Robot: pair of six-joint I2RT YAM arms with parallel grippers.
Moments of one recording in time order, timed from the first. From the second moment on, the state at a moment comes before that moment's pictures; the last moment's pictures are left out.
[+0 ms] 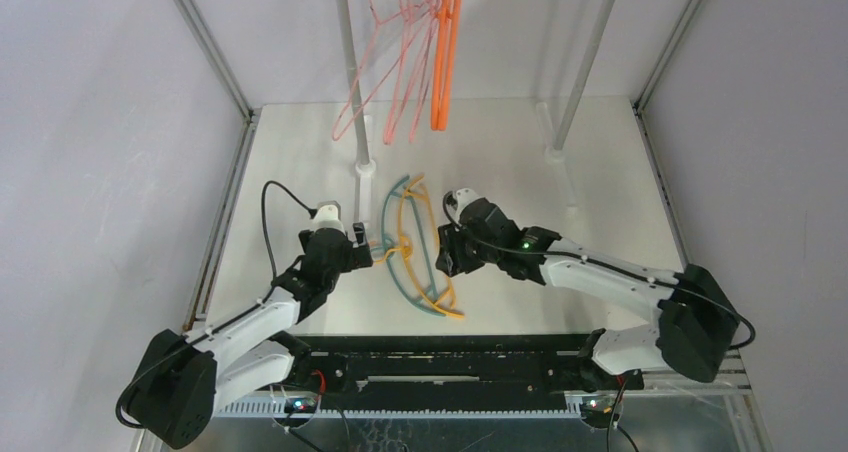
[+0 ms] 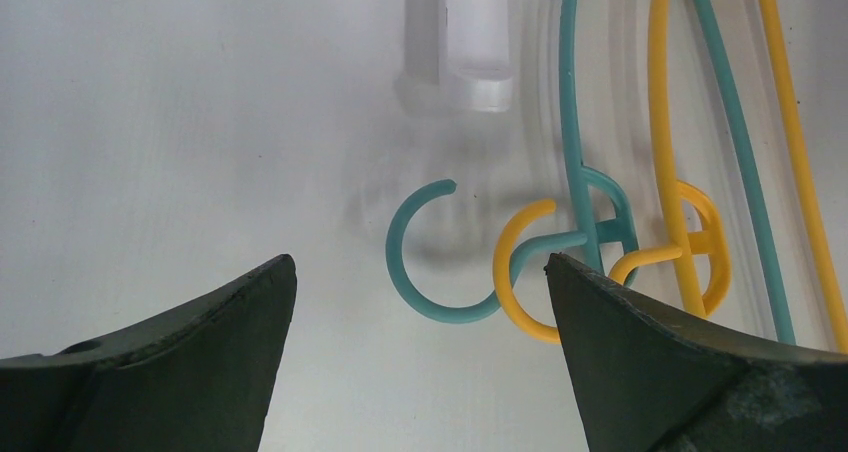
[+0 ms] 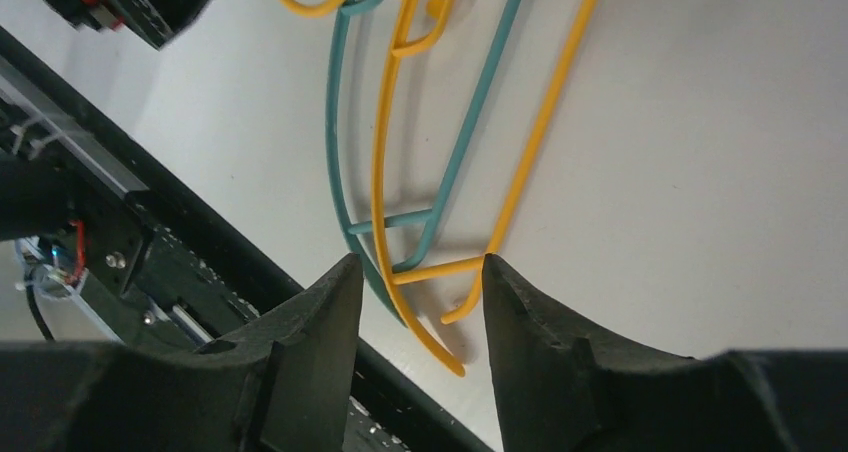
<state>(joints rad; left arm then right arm) -0.50 0.99 0.33 0.05 -0.39 -0.44 0.88 1.30 0.90 -0.35 -0.01 0.47</state>
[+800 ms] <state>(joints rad) -0.50 0.99 0.33 0.04 -0.39 -0.44 1.02 1.81 1.07 -0.21 0.01 0.40</state>
